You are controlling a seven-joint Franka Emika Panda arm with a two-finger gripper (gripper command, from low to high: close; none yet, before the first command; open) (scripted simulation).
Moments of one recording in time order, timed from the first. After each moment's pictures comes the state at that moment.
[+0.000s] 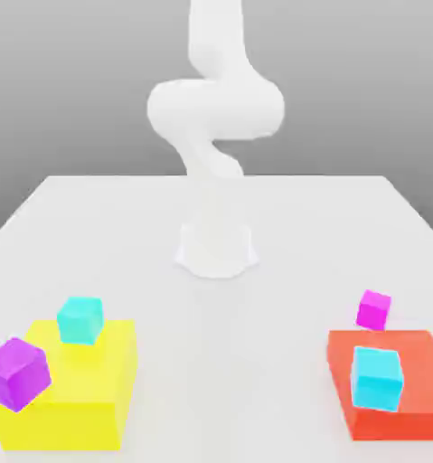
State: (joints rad) arm 0.06 -0.74 0.01 -2.34 0.03 2.34 0.77
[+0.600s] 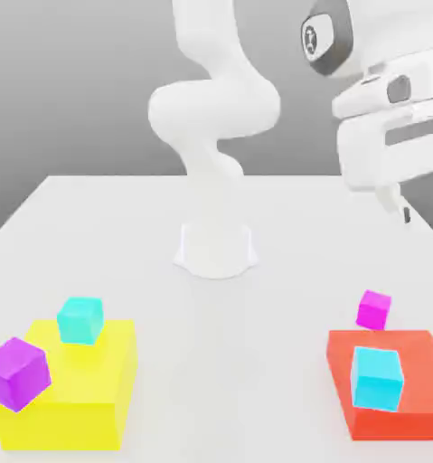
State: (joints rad) arm 0.43 -0.30 0.18 -2.65 0.20 2.65 0.58
